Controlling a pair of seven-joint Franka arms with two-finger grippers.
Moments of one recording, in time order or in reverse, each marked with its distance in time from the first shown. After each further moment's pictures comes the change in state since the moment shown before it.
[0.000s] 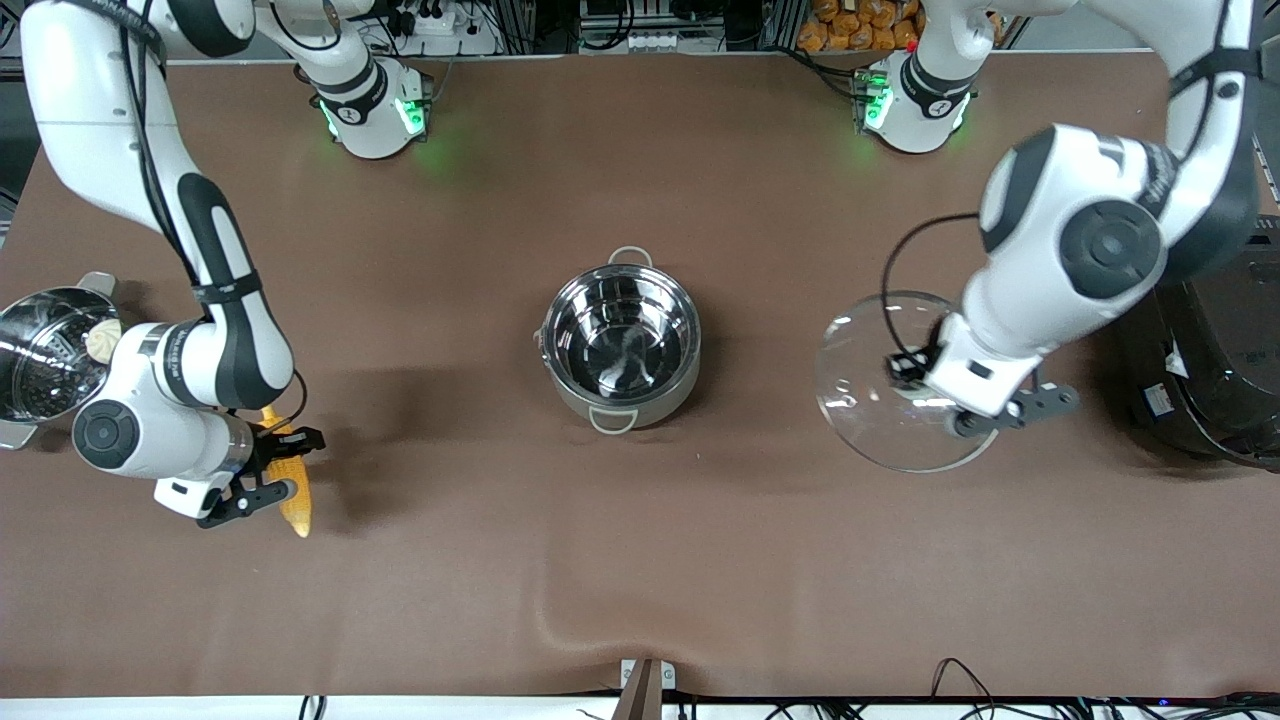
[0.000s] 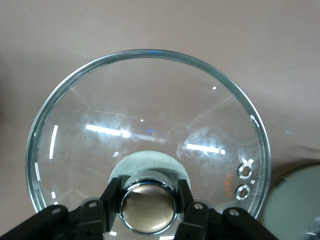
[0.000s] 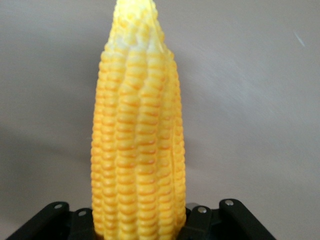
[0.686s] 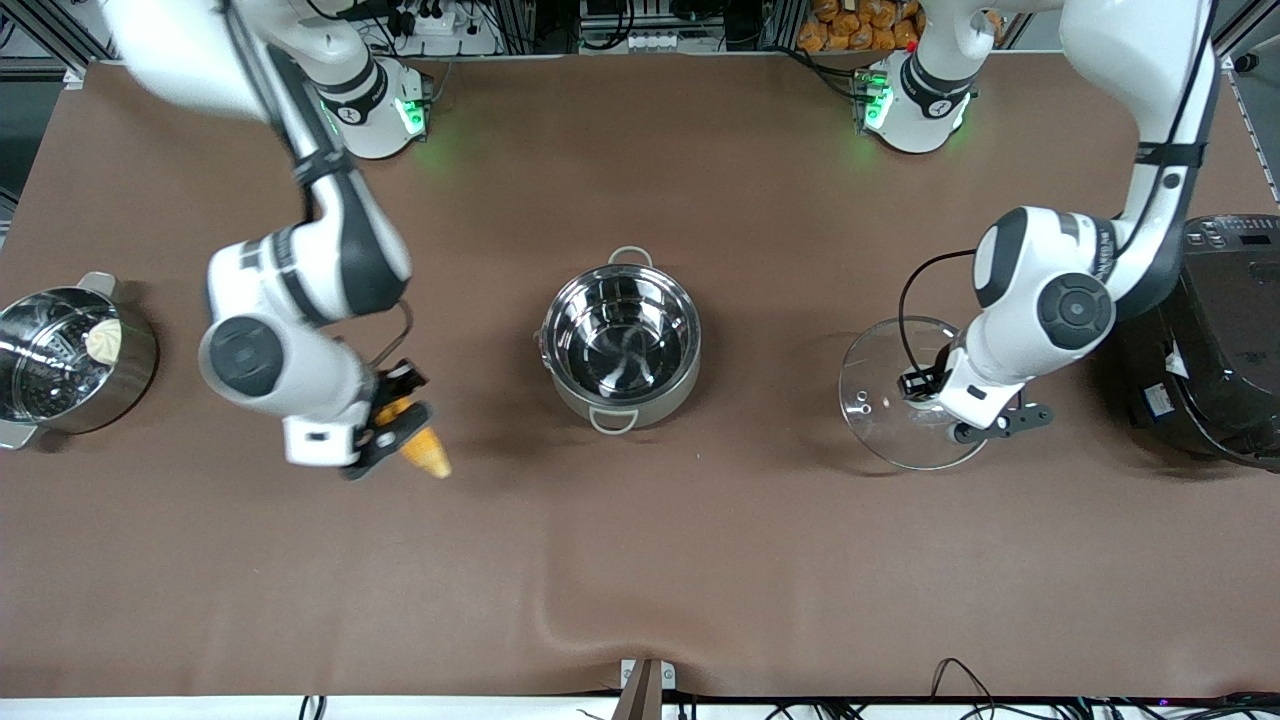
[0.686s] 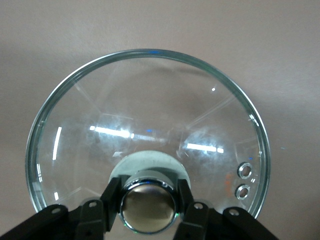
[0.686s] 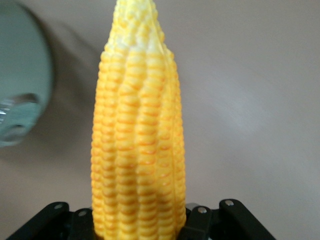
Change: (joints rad) left arm 0.070 0.006 0.000 -0.406 0.000 0.419 0.053; right arm 0.319 -0.177 0.007 0.014 0.000 -0.198 -0.017
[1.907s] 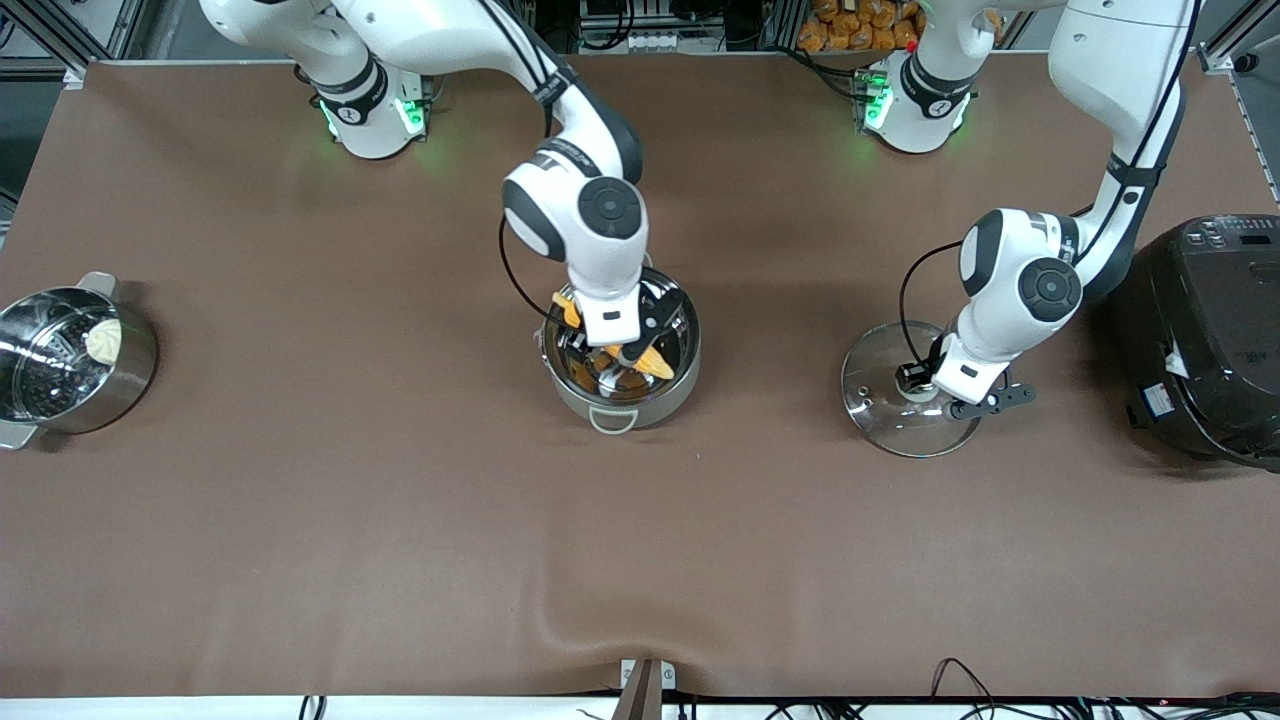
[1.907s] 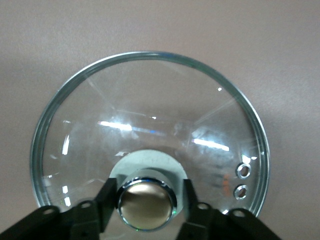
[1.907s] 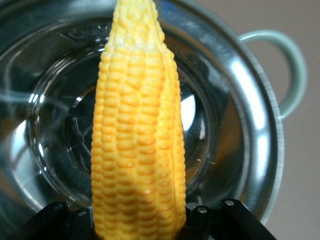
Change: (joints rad) left arm 0.059 0.010 -0.007 -0.221 0.000 0.302 0.028; right arm 0.451 0.118 -0.002 -0.041 -0.144 0.212 0.387
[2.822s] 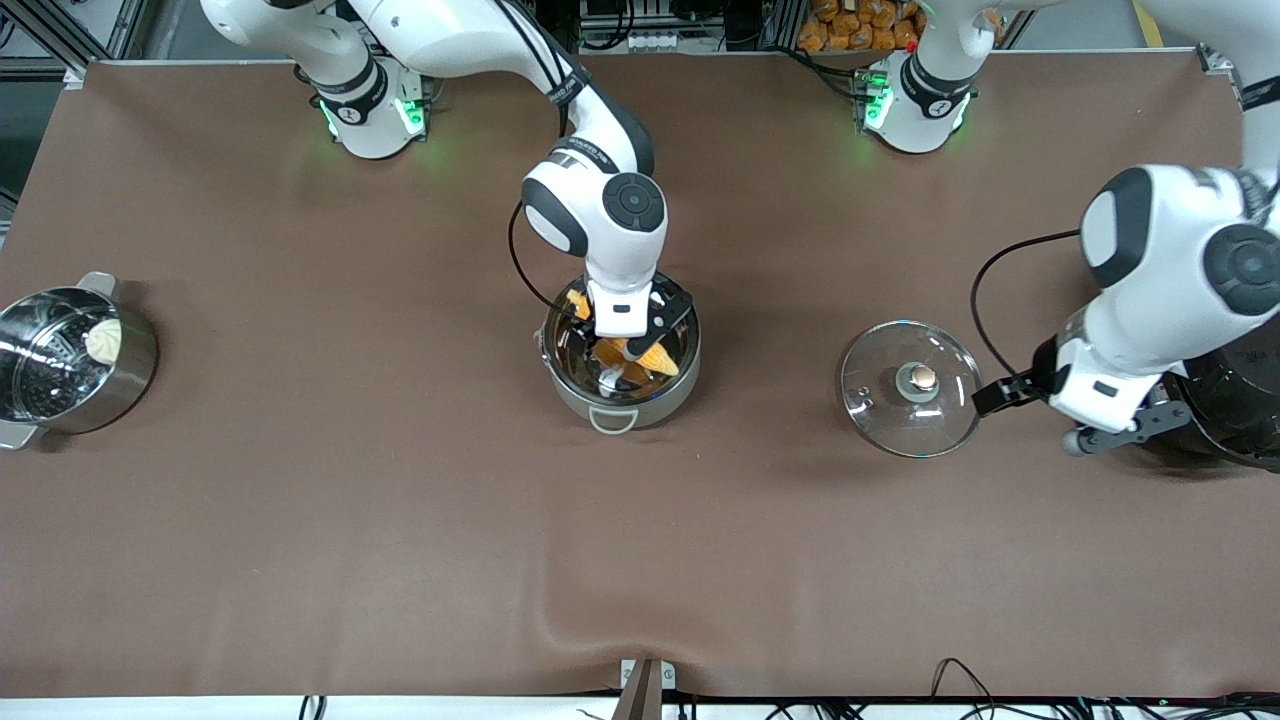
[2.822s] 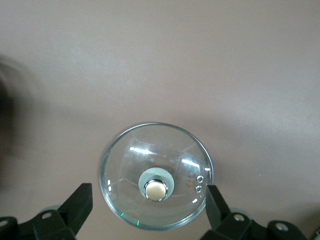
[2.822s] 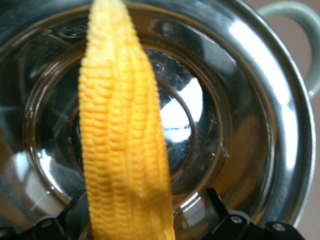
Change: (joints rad) left arm 0.035 -0.088 0.006 0.490 0.000 -0.565 0.001; right arm 0.024 0.011 -0.008 0.008 -0.014 -0.016 0.163
